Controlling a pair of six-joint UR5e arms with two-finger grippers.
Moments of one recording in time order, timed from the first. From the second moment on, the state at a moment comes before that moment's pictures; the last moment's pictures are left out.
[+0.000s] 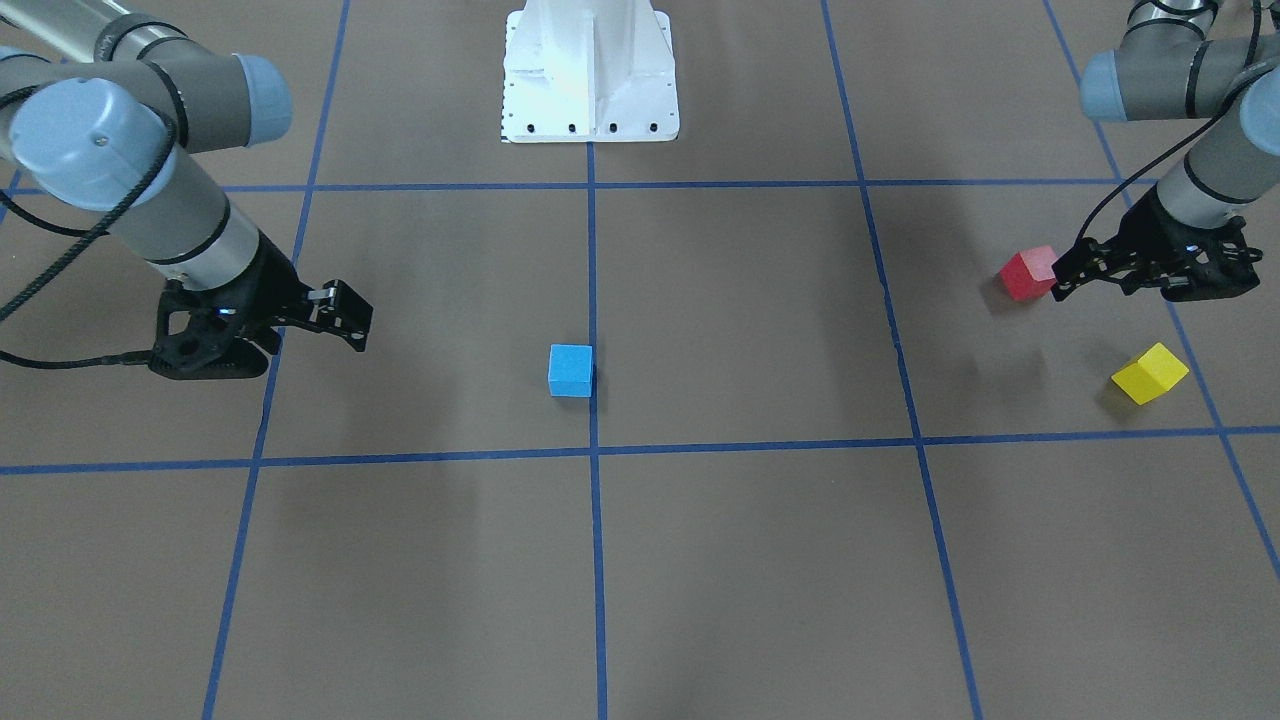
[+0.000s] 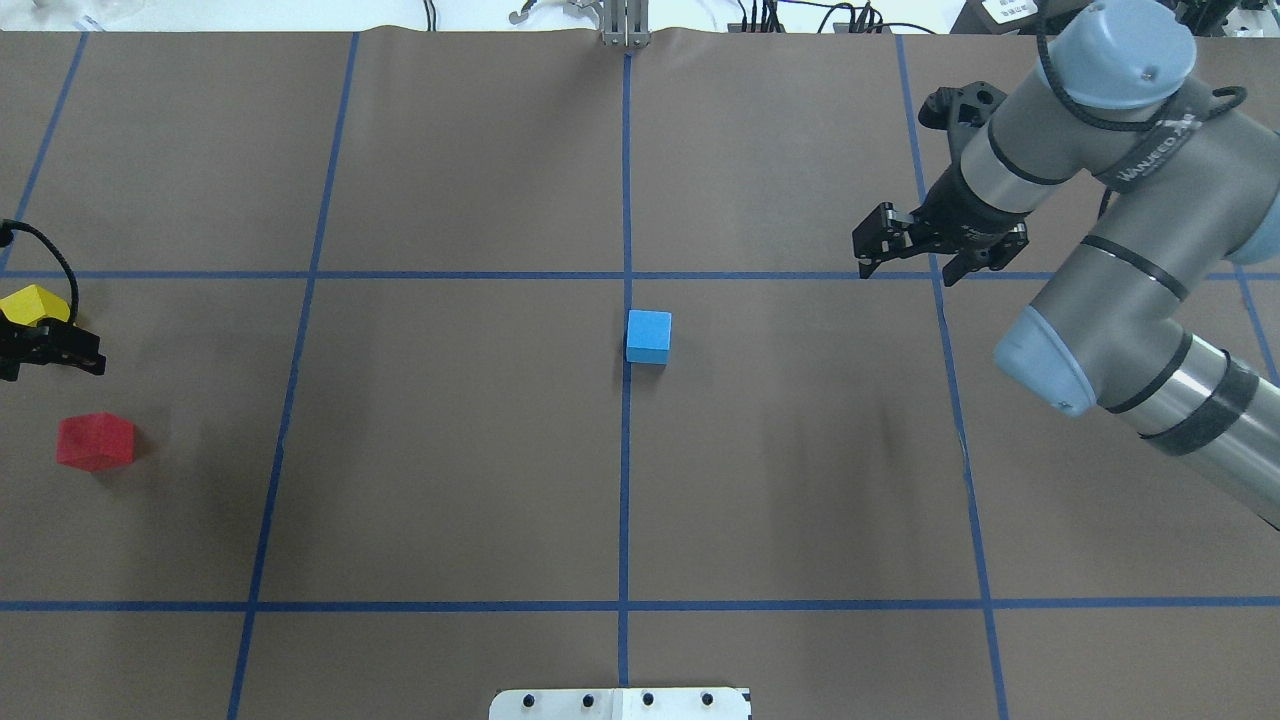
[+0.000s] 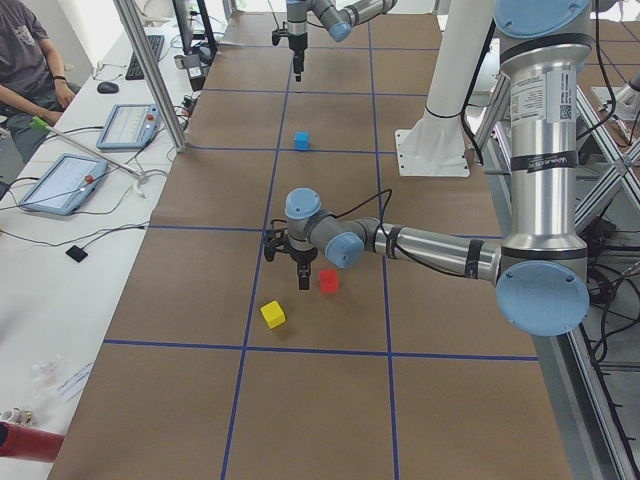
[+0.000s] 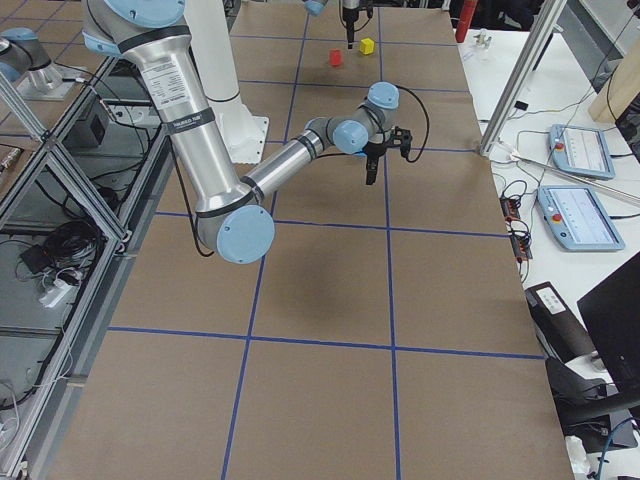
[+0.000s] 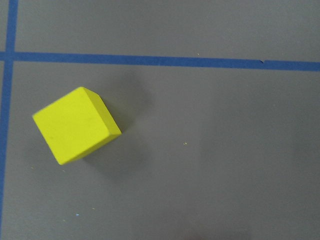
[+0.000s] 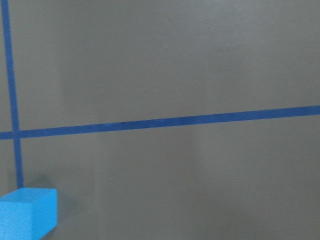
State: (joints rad) left arm -0.99 -1.47 -1.76 -2.02 -2.18 -0.87; right arm 0.90 -1.19 1.79 -1.52 2.21 0.93
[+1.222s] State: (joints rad) left arm -0.82 -1.38 -1.74 -2.17 -2.16 -1.07; right arm 0.92 -1.29 1.82 -1.51 2.20 0.87
